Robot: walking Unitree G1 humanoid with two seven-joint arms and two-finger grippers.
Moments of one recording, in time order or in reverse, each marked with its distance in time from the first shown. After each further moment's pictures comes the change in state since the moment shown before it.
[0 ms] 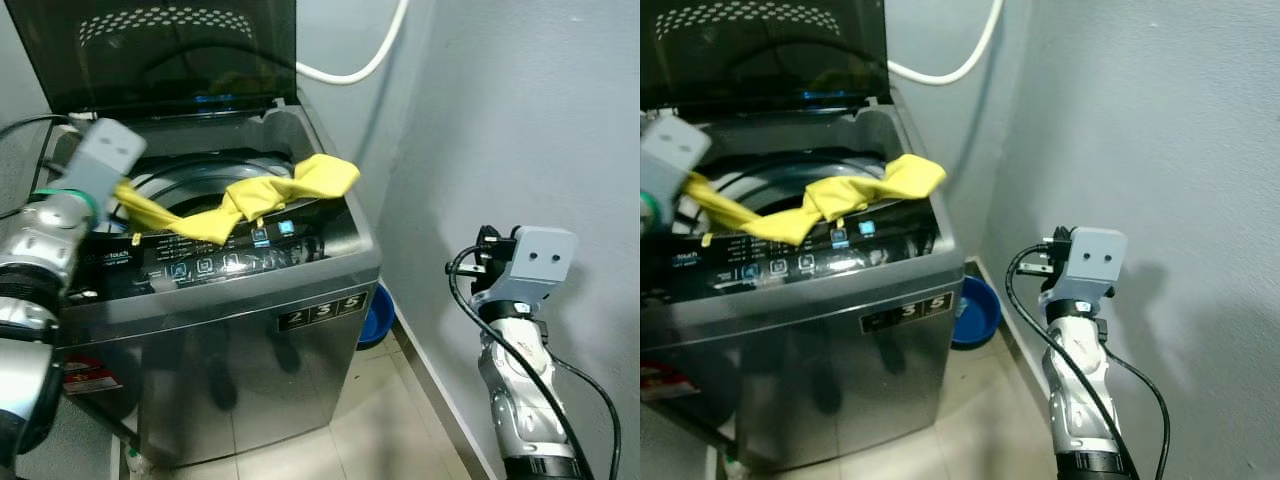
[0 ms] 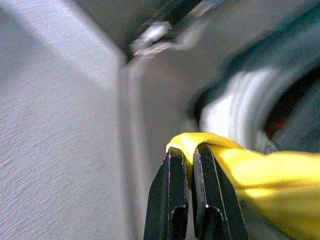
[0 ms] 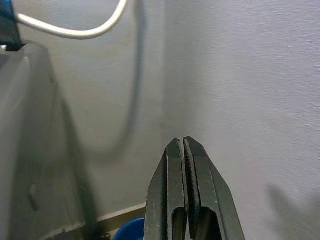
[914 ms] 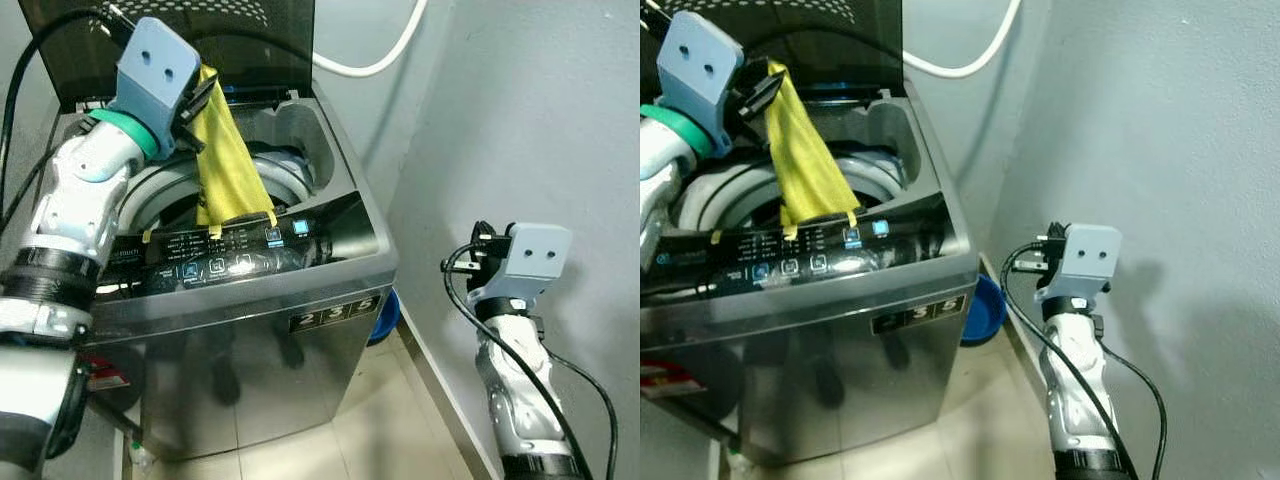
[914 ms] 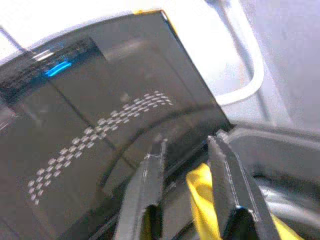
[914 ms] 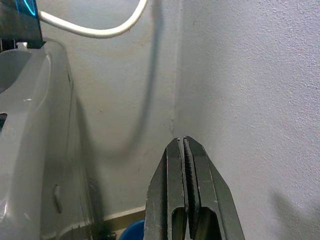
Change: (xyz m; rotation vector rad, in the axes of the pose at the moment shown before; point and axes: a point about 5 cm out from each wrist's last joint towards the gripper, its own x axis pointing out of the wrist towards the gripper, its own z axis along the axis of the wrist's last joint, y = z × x) left arm -0.059 -0.057 0.135 -0.181 -0.691 -0.367; right arm 0.002 0.006 0.004 -0.006 -0.017 0.026
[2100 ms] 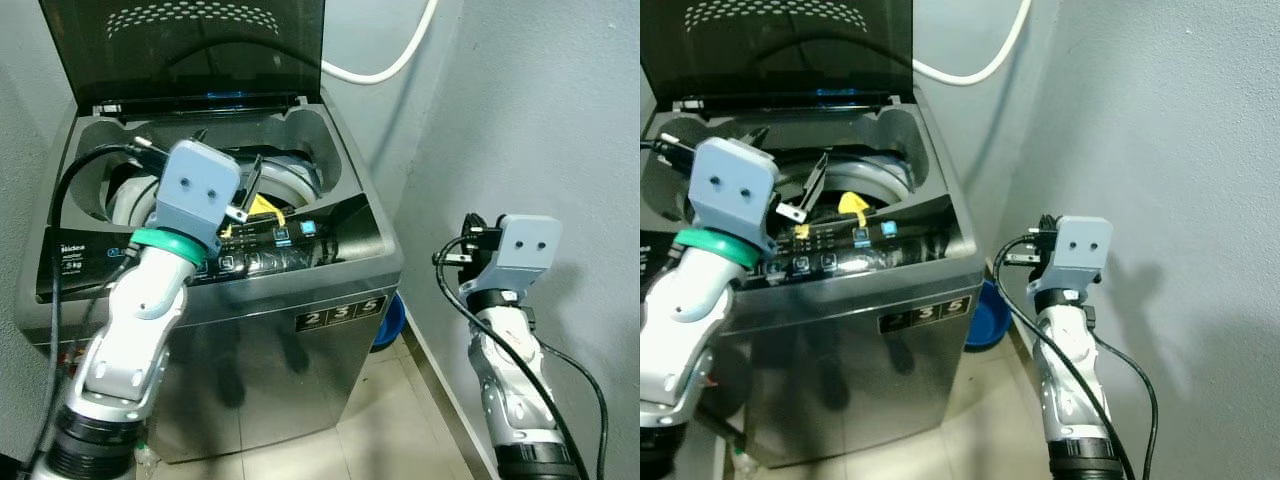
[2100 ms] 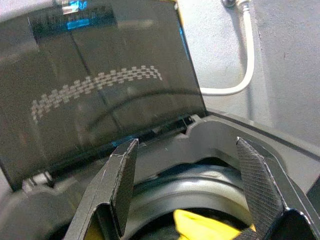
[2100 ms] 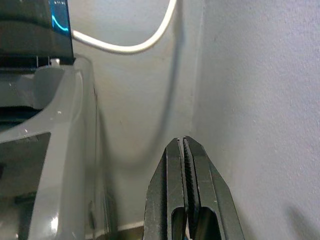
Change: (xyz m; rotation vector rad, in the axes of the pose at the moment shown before) left arm -0.075 -0.068 -0.007 -0.232 0.084 0.160; right arm 0.011 0.013 0.006 0.014 -0.026 0.053
